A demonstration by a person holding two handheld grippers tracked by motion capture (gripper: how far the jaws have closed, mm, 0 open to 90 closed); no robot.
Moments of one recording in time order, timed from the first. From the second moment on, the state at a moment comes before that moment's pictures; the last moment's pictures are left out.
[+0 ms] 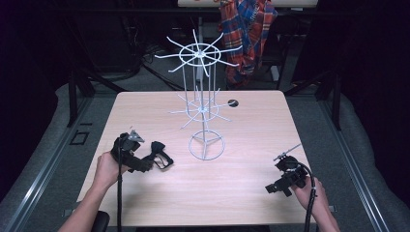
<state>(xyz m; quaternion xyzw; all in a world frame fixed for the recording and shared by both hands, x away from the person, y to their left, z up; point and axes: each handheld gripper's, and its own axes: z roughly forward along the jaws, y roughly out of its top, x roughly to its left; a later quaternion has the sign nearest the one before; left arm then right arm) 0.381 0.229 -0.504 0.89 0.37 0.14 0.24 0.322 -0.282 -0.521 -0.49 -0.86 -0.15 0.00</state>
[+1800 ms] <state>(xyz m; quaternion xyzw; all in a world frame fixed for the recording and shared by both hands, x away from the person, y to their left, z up) 0.388 0.162 -0.531 0.92 0.32 0.11 0.18 0.322 -0.279 -0.525 -0.49 -0.86 -0.15 0.01</state>
